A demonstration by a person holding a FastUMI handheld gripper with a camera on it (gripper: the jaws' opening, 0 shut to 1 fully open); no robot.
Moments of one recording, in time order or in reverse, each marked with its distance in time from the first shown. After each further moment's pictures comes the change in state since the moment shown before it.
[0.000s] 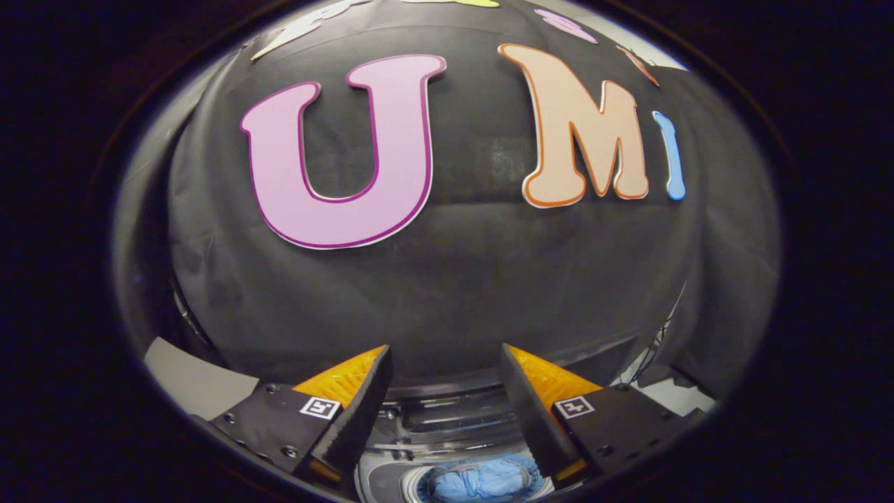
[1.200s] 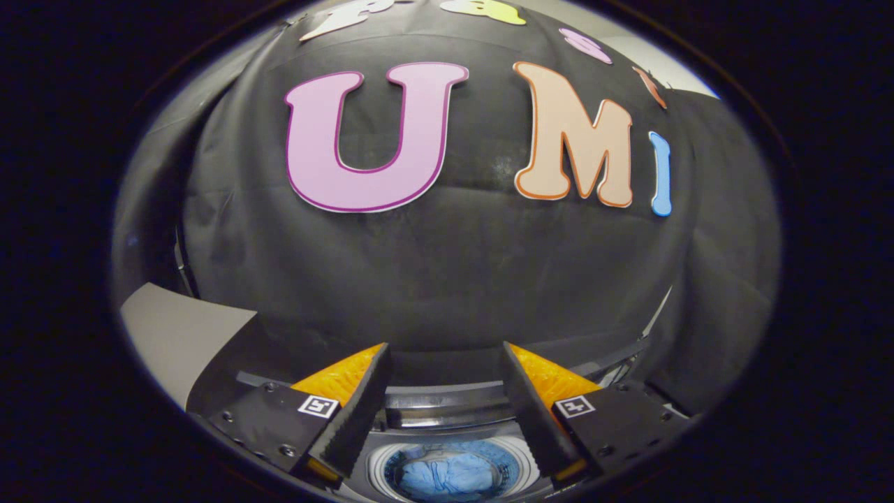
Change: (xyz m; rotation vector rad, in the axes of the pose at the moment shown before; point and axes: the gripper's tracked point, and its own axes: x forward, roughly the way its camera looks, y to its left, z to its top) arm -0.070 -0.013 -0.048 -0.101 -0.020 -0.025
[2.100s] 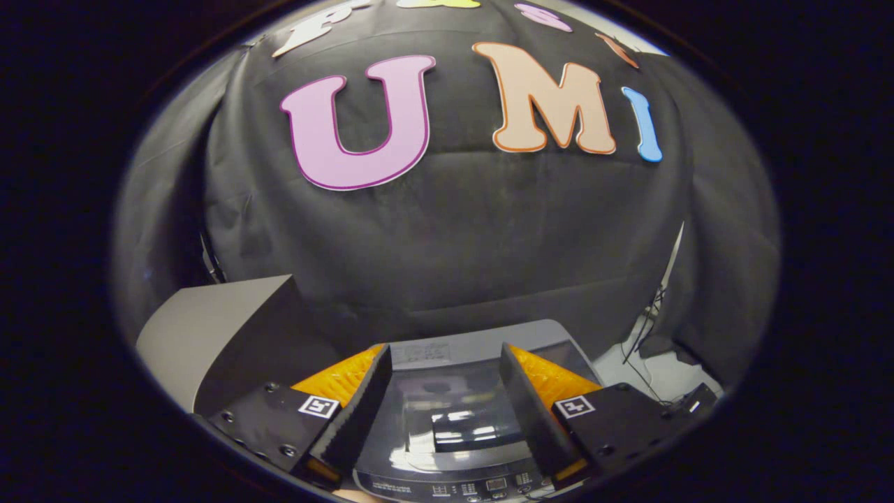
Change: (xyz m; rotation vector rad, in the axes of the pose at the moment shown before) arm -0.055 -0.010 -0.053 0.136 0.098 0.078
